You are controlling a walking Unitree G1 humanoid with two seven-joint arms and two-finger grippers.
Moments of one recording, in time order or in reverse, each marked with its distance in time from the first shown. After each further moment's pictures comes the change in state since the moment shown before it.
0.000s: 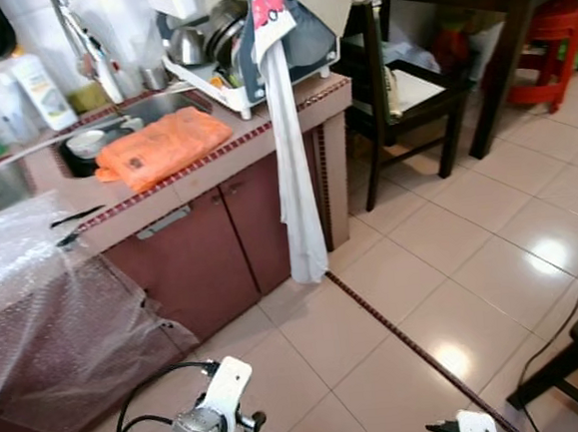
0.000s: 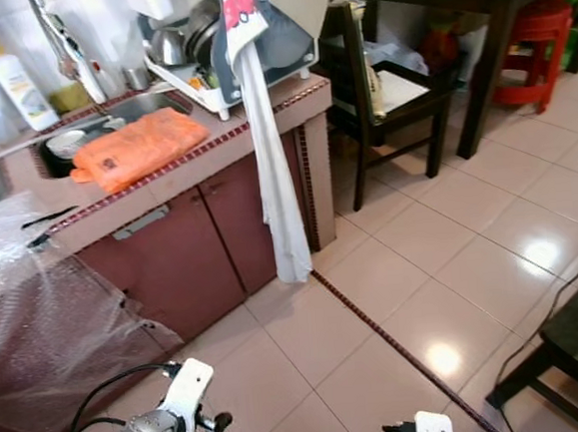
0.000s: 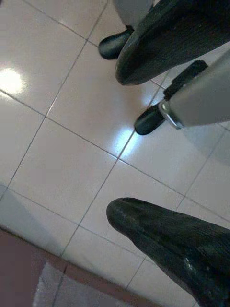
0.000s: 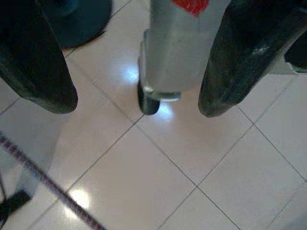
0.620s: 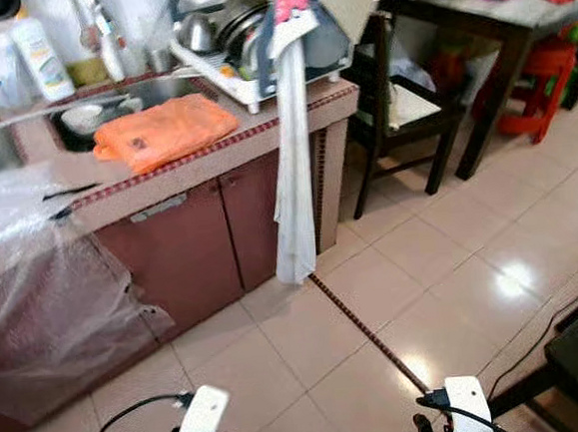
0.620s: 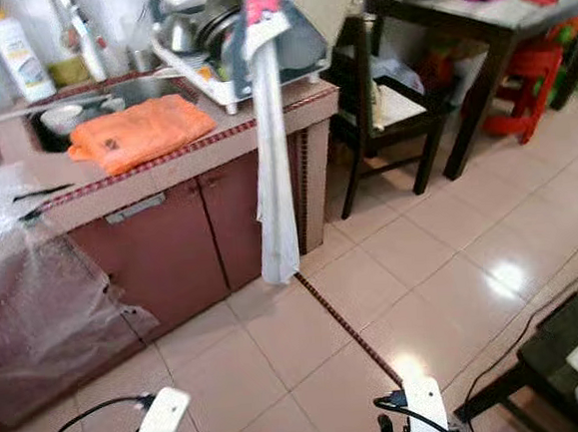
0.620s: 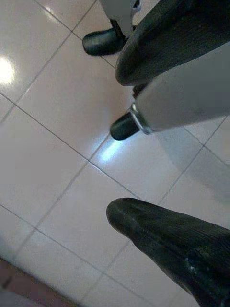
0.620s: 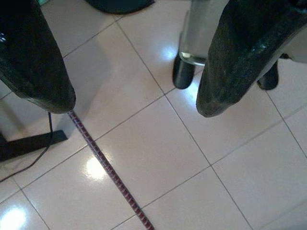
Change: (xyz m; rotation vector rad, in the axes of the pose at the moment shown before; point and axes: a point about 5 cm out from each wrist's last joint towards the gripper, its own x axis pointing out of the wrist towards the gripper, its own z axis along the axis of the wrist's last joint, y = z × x) left arm -0.011 0.015 -0.052 -0.053 0.115 0.105; right arm 0.007 0.001 0.036 -0.157 -0.055 0.049
